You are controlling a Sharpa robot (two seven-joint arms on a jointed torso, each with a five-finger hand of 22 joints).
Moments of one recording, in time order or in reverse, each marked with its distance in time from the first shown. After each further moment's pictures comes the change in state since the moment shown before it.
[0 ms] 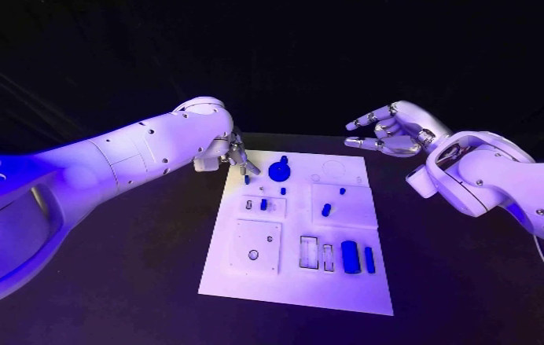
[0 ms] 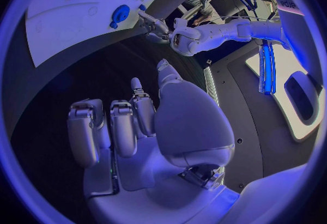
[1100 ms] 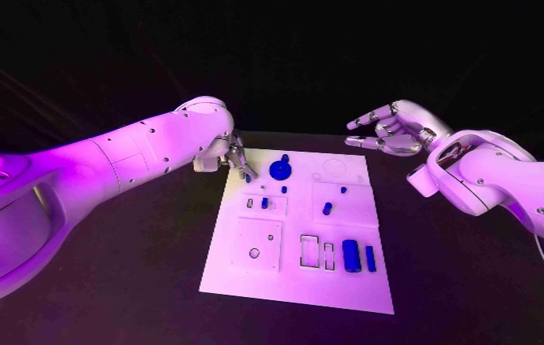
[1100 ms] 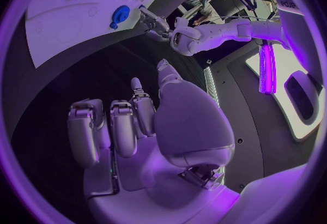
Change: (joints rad) left arm -0.004 -0.002 -0.002 -0.001 0.016 0.058 -0.011; left_hand 0.066 0.037 0.010 -0.009 0.004 0.038 -0.016 0.018 -0.001 0.007 -0.007 0.004 0.001 0.000 0.000 0.000 0.001 0.000 0.000 0.000 0.000 0.000; right arm -0.001 0.004 0.000 -0.006 0.001 0.005 0.001; right_hand 0.000 0.000 0.000 0.000 0.000 0.000 0.000 0.000 0.000 0.000 0.000 0.000 0.000 0.000 0.000 0.000 0.001 0.000 0.000 0.000 0.000 0.001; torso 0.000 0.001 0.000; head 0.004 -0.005
